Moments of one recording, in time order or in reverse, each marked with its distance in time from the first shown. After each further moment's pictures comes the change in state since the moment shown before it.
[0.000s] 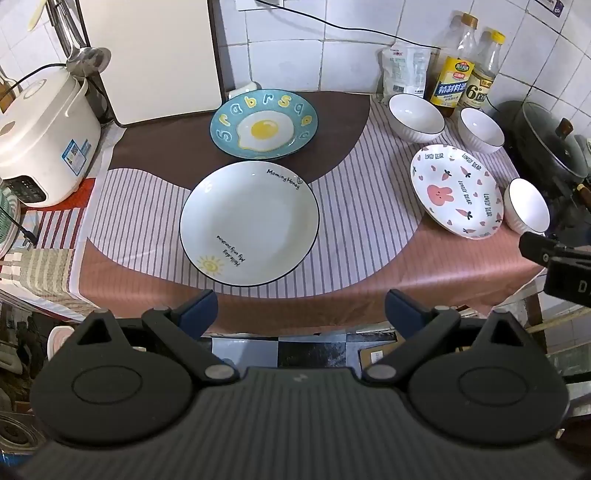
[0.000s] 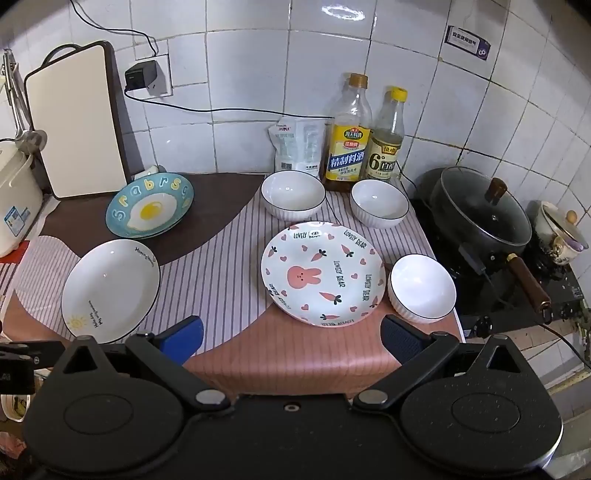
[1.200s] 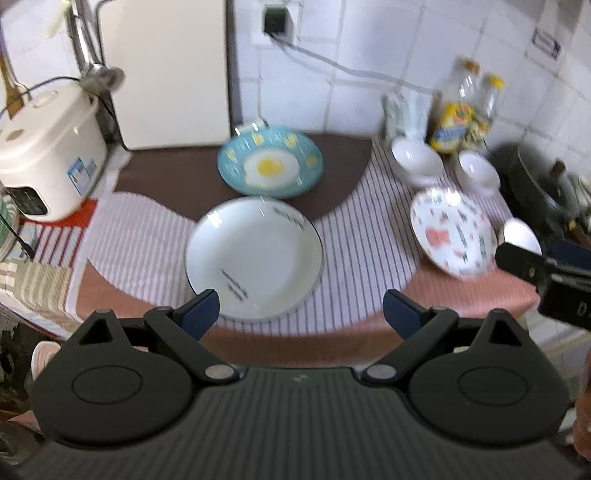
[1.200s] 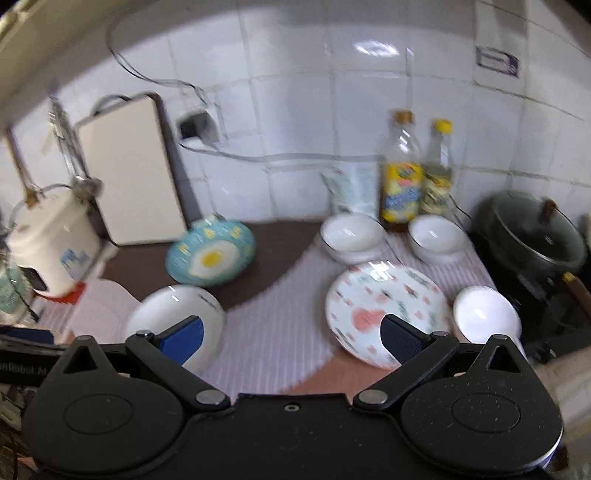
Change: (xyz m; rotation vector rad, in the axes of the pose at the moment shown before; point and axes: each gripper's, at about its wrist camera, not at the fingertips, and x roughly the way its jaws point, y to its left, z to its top) left arm -0.014 0.029 0.010 -0.050 -0.147 -0.034; right arm -0.002 0.015 -0.004 0.030 -0.224 0.230
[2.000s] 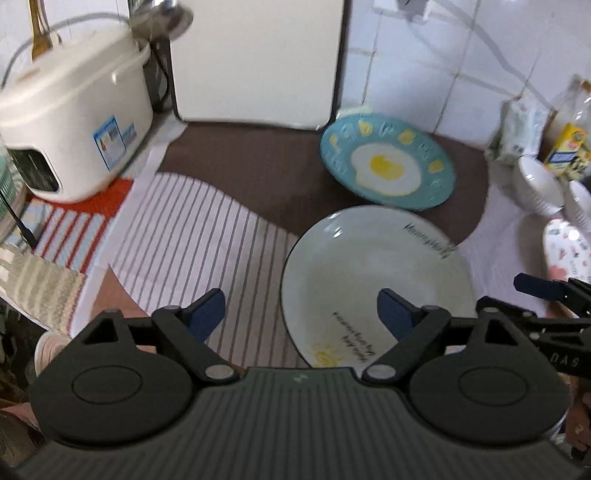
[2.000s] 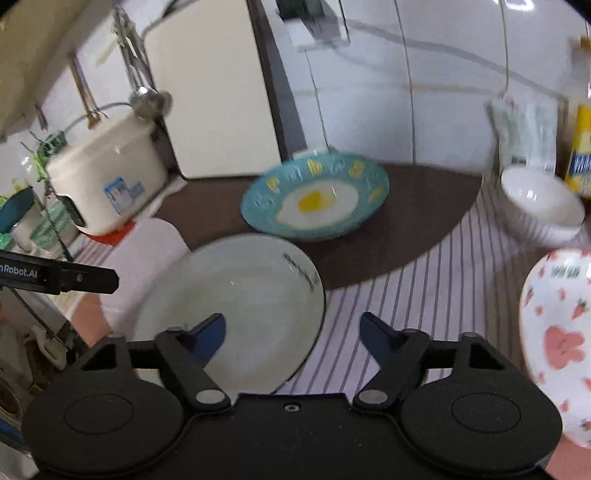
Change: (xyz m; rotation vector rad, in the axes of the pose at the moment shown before) left arm 0.150 0.133 0.000 -0.106 0.012 0.110; right arm 0.203 0.053 -0.050 -0.096 0.191 0.331
